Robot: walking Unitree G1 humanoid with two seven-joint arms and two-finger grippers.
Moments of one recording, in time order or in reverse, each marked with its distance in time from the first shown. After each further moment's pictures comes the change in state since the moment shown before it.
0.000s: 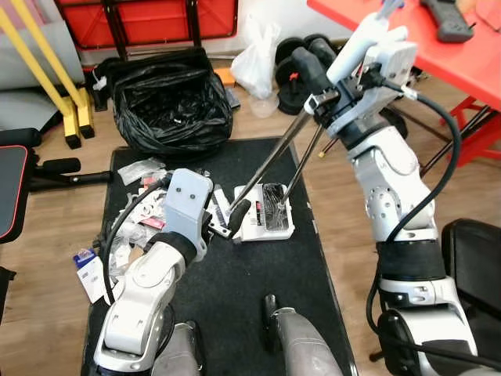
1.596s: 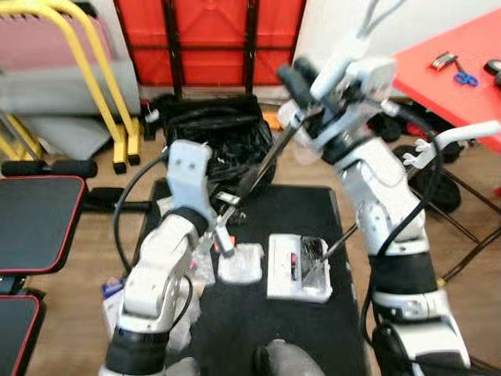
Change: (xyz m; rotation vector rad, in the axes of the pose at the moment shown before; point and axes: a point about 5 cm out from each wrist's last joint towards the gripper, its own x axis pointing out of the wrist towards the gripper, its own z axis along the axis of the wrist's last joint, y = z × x) left arm 0.034 -0.009 0.017 -0.172 -0.112 -0.050; right arm -0.007 0.013 -0.009 -0.033 0.063 0.006
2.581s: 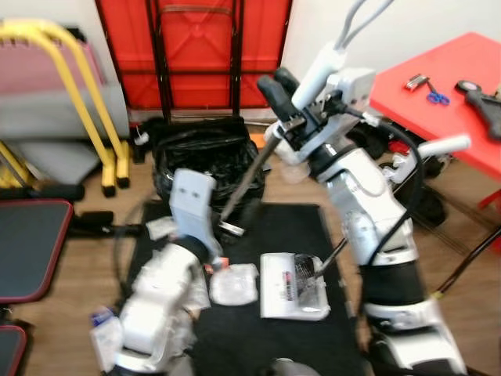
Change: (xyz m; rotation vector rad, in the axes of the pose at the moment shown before) left arm -0.021 -0.021 -0.016 -0.060 0.067 -0.061; right arm 0.003 0.016 -0.003 0.058 0.007 0.042
